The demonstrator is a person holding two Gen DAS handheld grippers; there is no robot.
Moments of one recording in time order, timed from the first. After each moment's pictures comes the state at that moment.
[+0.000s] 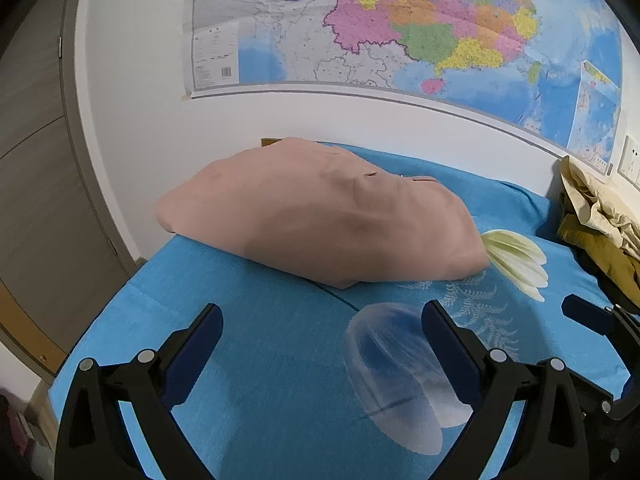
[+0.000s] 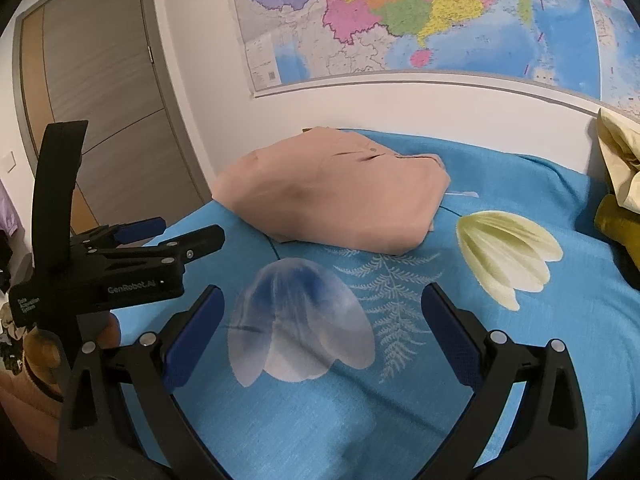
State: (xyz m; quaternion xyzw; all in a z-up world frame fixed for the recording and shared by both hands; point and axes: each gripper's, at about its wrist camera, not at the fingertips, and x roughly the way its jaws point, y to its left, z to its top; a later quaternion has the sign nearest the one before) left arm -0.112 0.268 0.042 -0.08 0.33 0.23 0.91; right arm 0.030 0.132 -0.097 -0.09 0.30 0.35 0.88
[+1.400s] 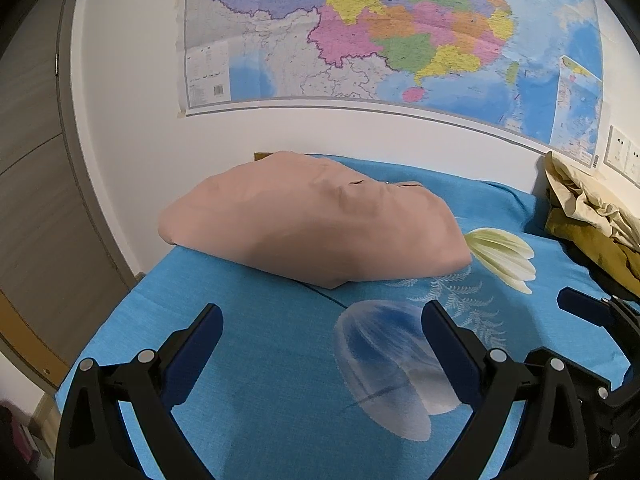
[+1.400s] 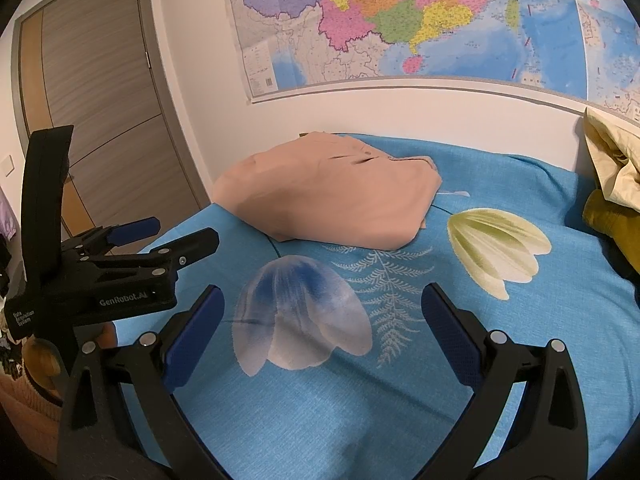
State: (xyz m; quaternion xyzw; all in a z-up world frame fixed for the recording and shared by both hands) left arm -0.122 0.253 0.047 -0.05 0.32 0.22 0.92; right arm 0.018 0.127 -0.097 -0.08 0.29 0.34 0.89
